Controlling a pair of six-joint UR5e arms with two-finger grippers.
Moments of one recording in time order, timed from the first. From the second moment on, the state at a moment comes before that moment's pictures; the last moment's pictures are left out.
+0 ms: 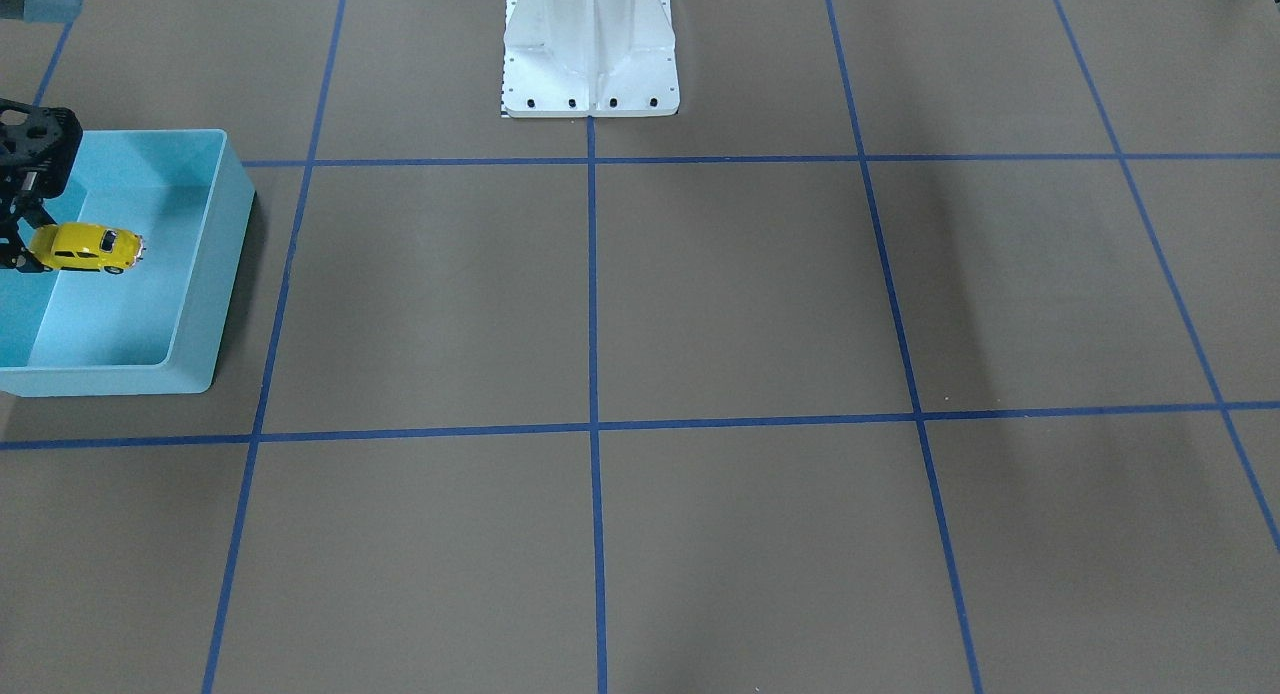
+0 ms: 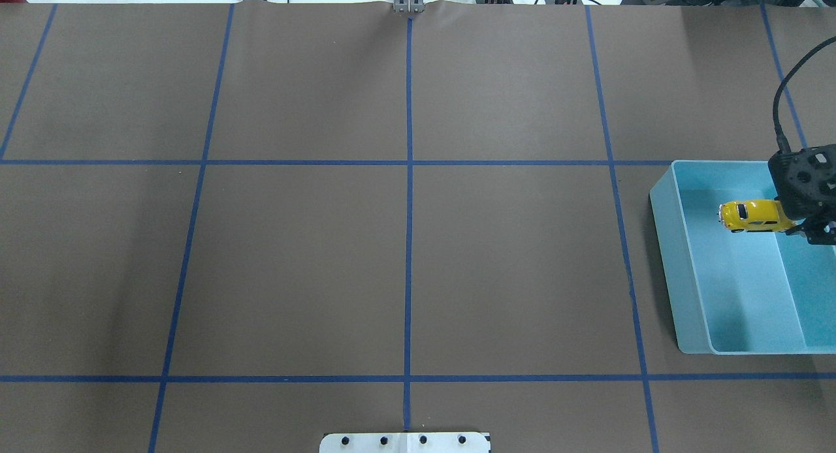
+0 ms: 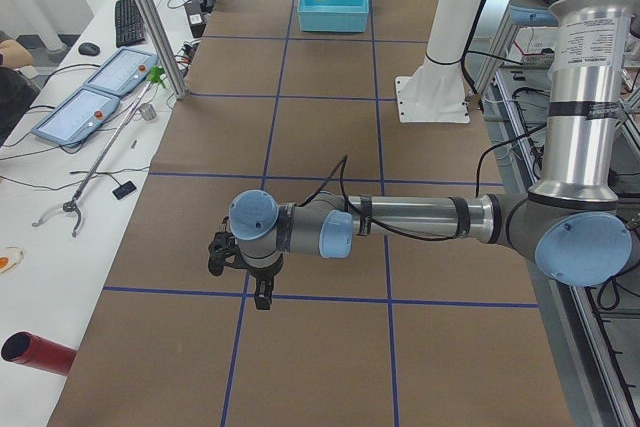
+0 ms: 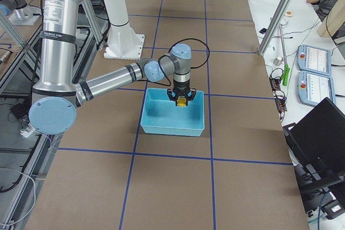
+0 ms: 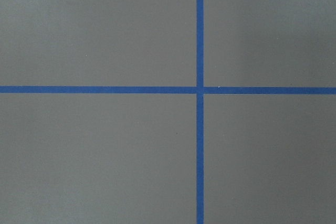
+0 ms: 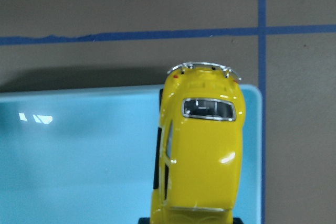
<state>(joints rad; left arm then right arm) -1.57 -1.58 -1.56 -1.66 -2.37 -0.06 1.03 -1.71 2.05 -1.52 2.07 -1.01</state>
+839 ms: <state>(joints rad) -1.57 -1.58 -1.56 -1.66 -2.37 -0.06 1.02 -1.73 2.04 -1.49 2.14 -1.09</state>
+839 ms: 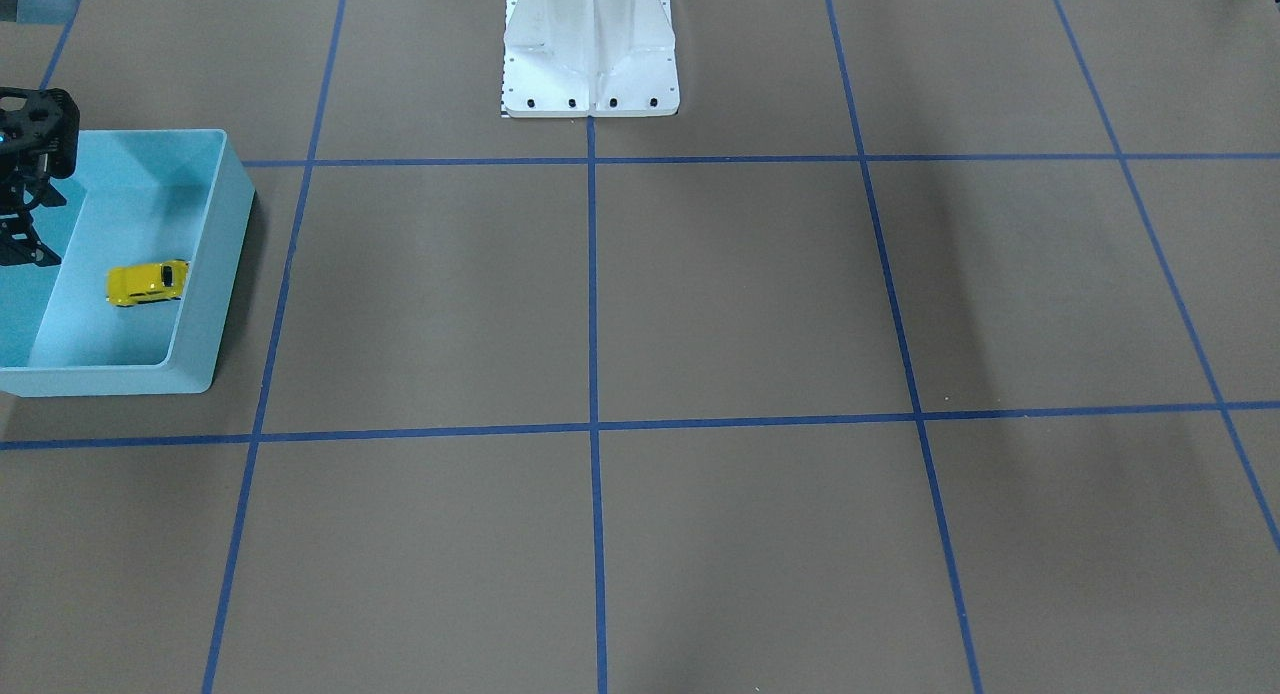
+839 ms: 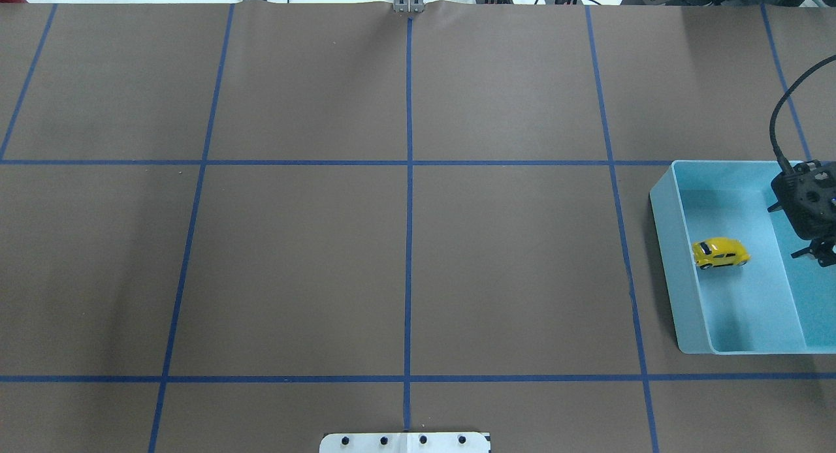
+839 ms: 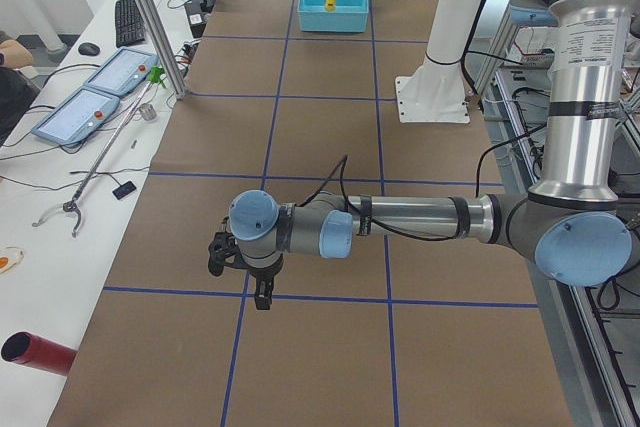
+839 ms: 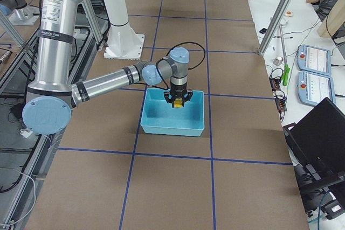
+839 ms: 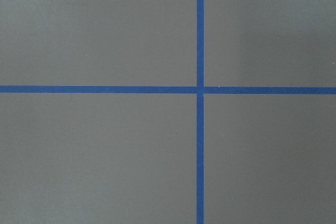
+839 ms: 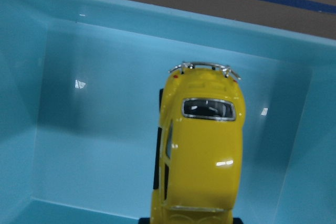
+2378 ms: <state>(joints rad) -1.57 -1.58 -1.56 -1.66 -2.37 -0.06 1.73 -1.62 1.70 -1.78 2.32 -0.33</state>
